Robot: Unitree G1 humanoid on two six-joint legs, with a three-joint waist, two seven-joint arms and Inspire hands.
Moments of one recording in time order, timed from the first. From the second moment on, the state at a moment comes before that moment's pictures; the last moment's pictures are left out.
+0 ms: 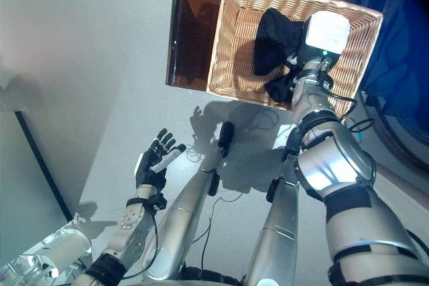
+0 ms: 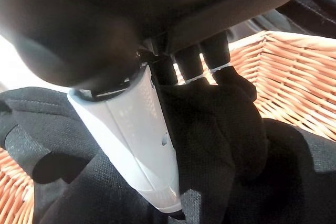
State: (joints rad) left arm -0.07 0.21 -0.37 0.38 -0.62 -0.36 0.22; right arm -1.29 -0.48 0.62 1.41 -0.44 0.11 -0.63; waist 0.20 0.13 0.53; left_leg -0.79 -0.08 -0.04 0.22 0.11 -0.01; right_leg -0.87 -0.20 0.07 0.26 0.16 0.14
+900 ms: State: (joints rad) left arm -0.02 0.21 -0.36 0.45 -0.67 -0.32 0.21; right arm -0.80 -0.33 0.23 0.86 0.46 -0.15 -0.52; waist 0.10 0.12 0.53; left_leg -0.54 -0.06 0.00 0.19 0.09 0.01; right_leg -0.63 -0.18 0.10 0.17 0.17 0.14
